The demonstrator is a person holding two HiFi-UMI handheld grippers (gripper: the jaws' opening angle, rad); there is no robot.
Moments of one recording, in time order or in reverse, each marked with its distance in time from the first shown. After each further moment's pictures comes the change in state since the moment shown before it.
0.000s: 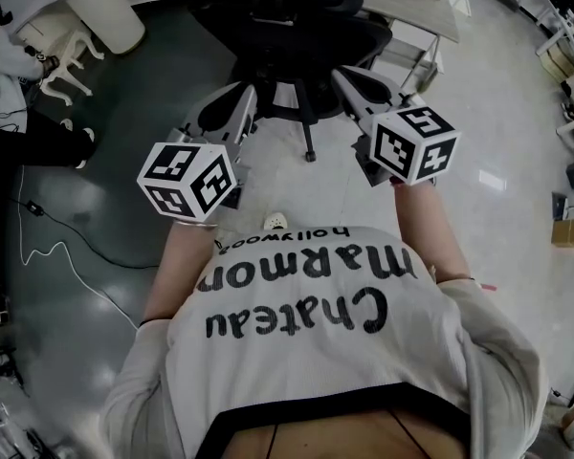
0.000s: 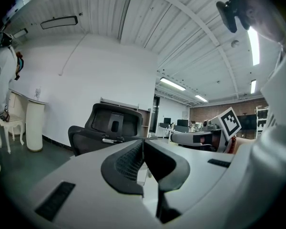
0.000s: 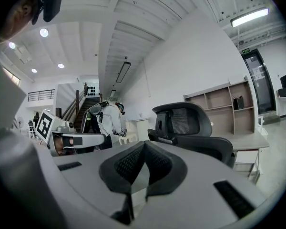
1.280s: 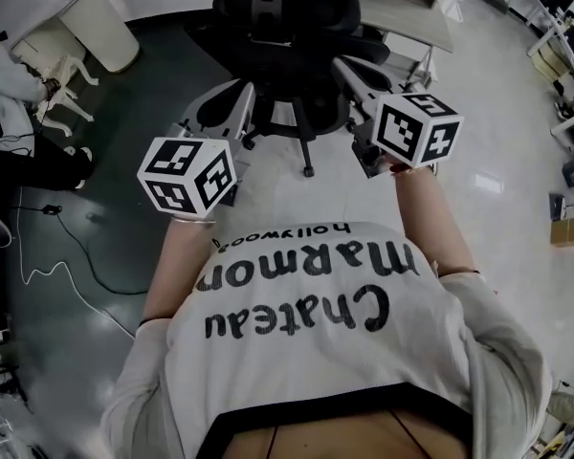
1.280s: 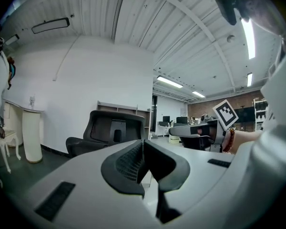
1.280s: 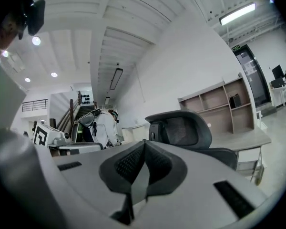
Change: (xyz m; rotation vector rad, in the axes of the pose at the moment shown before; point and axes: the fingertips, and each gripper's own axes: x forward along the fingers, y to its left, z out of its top) left arm 0.034 0.021 0.028 0.076 0.006 -0.017; right arm 0.029 -0.033 0.041 0.101 -0.061 -0.031
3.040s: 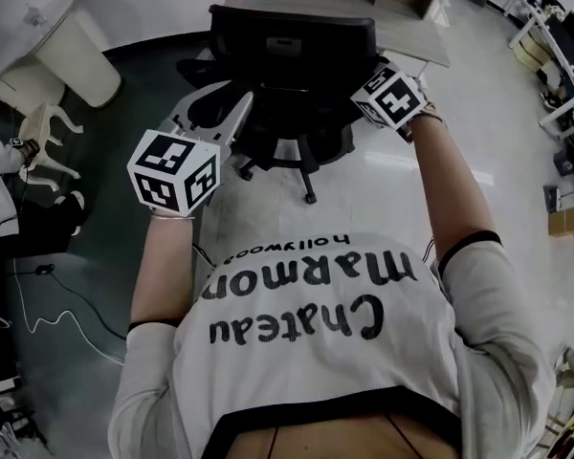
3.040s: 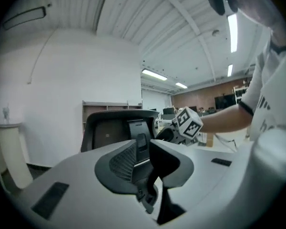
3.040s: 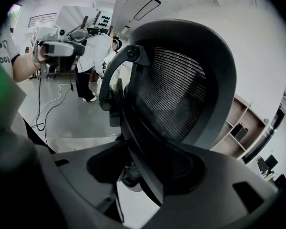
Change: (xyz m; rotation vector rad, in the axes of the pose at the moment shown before) left arm 0.080 0.099 0.012 0.173 0.073 -0.192; right arm 0.132 -0.153 -0.066 -0.640 0.629 -0.144
